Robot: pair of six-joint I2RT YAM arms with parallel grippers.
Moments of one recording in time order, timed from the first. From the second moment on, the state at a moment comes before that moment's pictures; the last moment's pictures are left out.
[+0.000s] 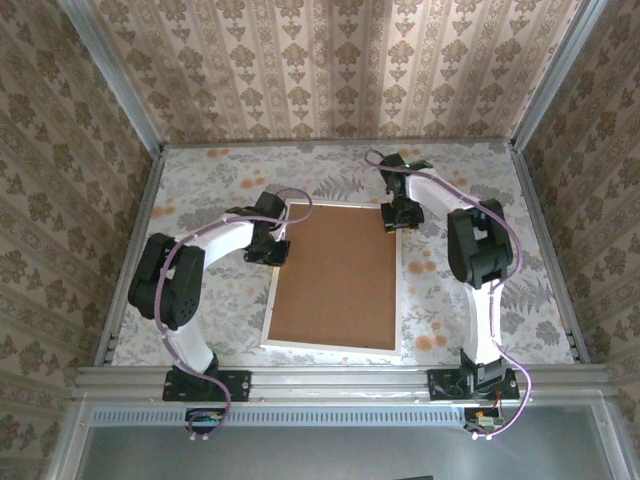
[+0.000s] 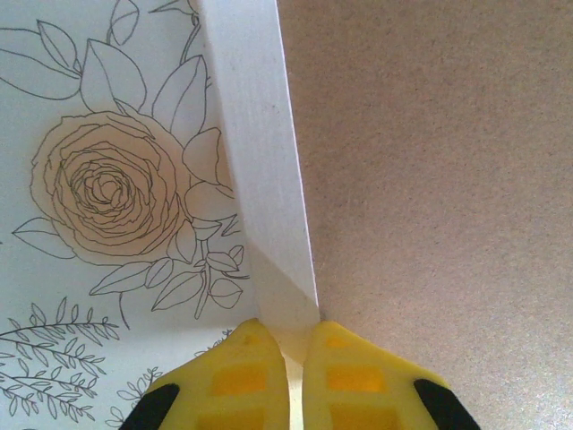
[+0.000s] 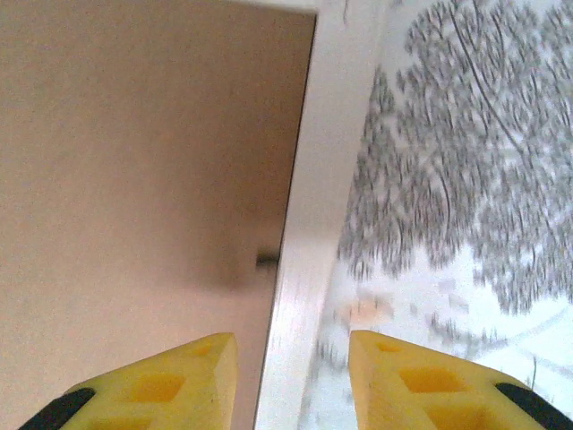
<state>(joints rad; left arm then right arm) -0.48 1.76 1.09 -0.68 0.07 -0.20 0.27 2.06 1.64 -1.02 0.06 0.26</state>
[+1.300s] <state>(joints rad) -0.49 1.76 1.09 -0.68 0.06 -0.21 0.18 1.74 1.02 -0.80 -0.40 0.31</state>
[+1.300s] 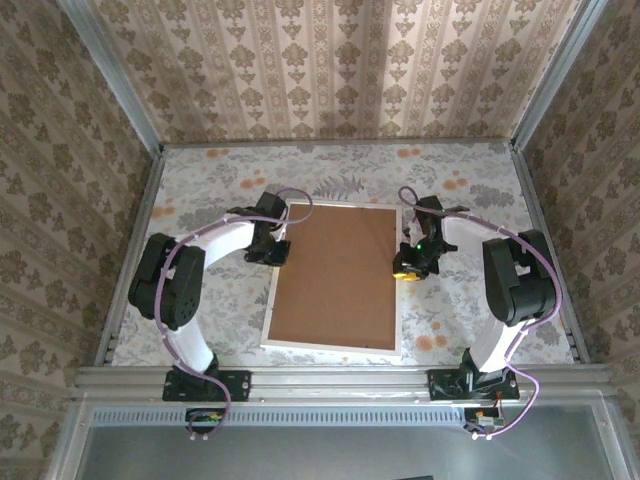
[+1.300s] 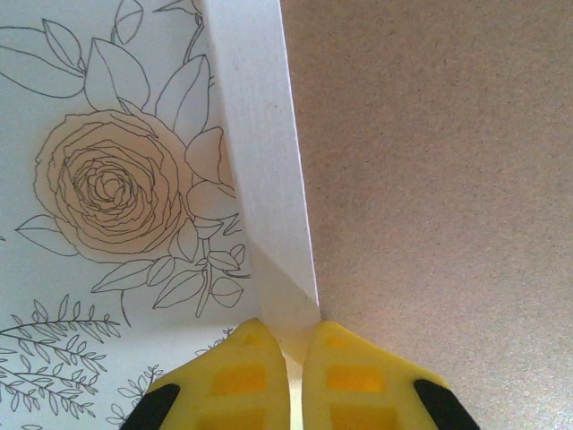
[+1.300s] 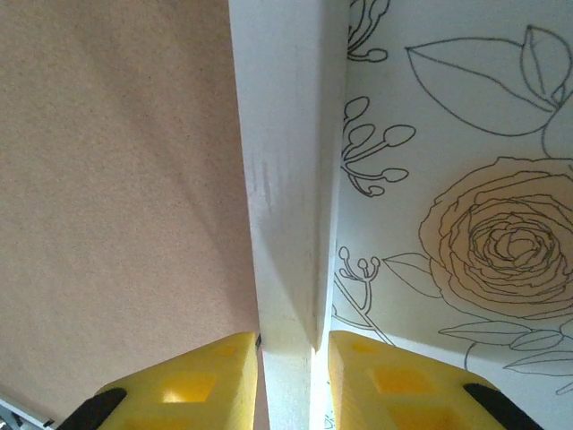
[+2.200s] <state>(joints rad) -0.49 1.76 1.09 -0.68 0.06 -0.21 0.20 1.78 1.07 -0.83 -0.37 0.30</state>
